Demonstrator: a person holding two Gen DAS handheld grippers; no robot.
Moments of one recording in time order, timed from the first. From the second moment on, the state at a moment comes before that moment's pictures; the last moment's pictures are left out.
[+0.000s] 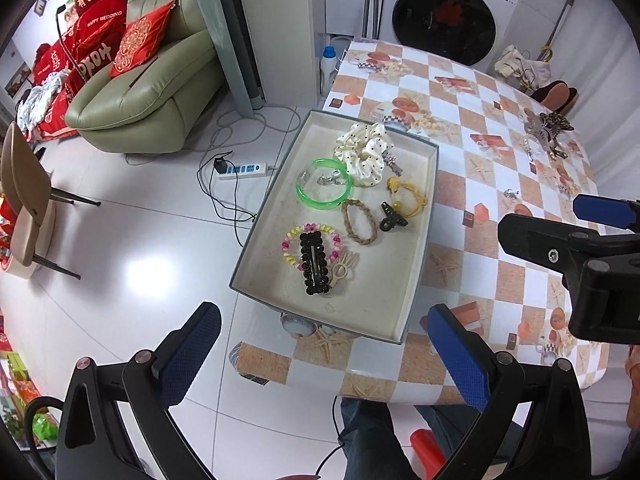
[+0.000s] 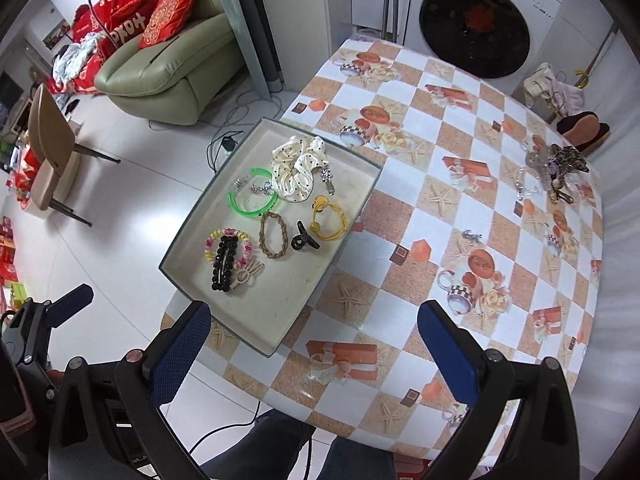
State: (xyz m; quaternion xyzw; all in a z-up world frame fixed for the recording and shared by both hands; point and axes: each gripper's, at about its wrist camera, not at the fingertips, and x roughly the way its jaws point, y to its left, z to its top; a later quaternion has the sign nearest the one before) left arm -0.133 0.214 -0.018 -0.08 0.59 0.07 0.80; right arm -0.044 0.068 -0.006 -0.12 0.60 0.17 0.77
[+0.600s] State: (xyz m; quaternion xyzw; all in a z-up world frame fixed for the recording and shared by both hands) left arm -0.139 0.221 -0.011 -0.09 0.59 0.08 0.80; right arm -0.047 0.068 0.008 -0.13 0.59 0.17 0.78
